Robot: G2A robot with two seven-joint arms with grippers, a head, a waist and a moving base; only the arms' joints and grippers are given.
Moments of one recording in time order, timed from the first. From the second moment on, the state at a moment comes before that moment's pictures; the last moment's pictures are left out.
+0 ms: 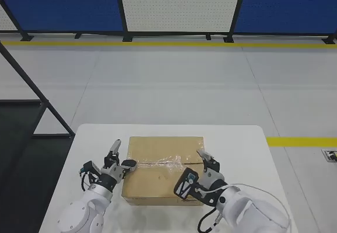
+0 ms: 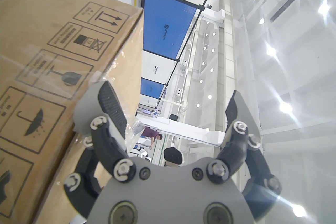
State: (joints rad) left arm 1.24 -1.36 -1.49 -1.79 -0.46 0.26 -0.15; right arm -1.00 -1.09 0.98 -2.12 -1.69 -0.34 0.66
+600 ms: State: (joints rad) left arm 1.24 -1.36 -1.49 -1.79 -0.46 0.26 -0.15; right arm -0.97 -1.15 0.73 -1.96 -2.40 -0.26 0.60
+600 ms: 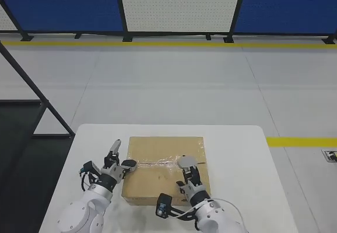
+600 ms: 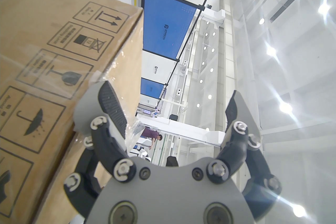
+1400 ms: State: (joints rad) left arm 1.24 -1.36 -1.49 -1.79 -0.46 0.26 -0.15; right arm -0.90 -1.27 0.66 -1.81 -2.44 -0.21 0.62
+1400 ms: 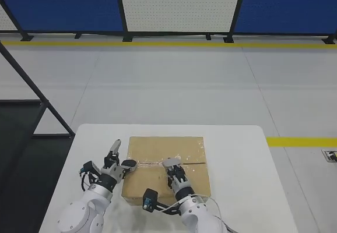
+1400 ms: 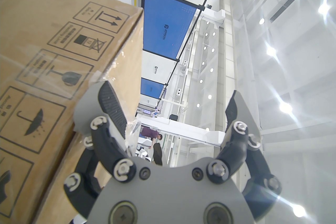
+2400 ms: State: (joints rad) left arm 1.24 -1.36 -1.49 -1.79 -0.46 0.26 -0.15; right arm -1.02 -1.35 0.93 -1.87 -1.94 0.11 0.73
